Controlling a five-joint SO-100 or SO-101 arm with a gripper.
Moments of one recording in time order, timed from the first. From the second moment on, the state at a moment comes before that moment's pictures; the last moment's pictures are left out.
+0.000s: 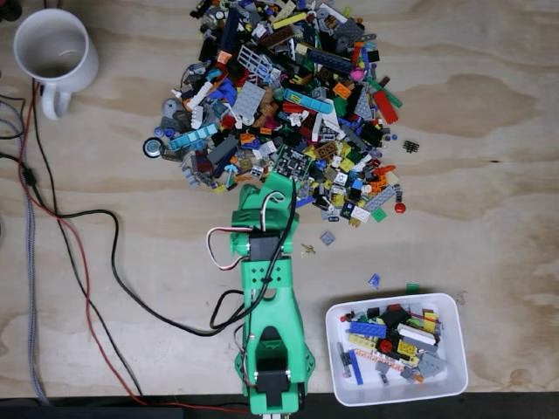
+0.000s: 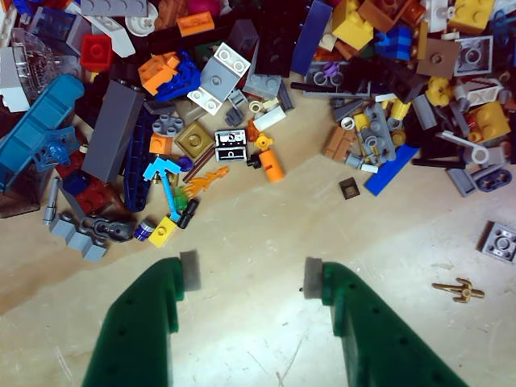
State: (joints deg) arm -4.5 127.3 115.1 68.6 -53.3
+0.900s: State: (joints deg) arm 3.3 126.1 127.9 68.2 -47.0
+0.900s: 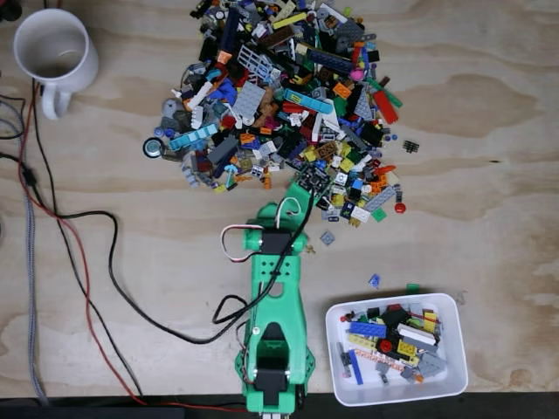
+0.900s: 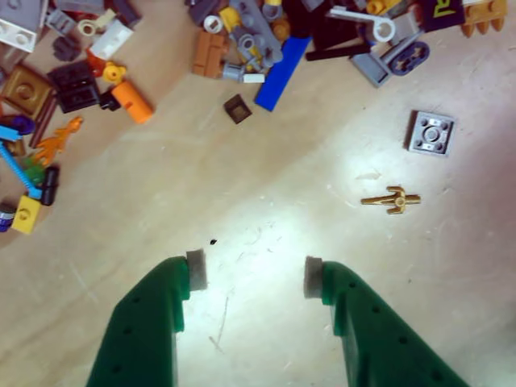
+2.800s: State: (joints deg) arm 24.0 107.8 141.0 41.1 -56.2
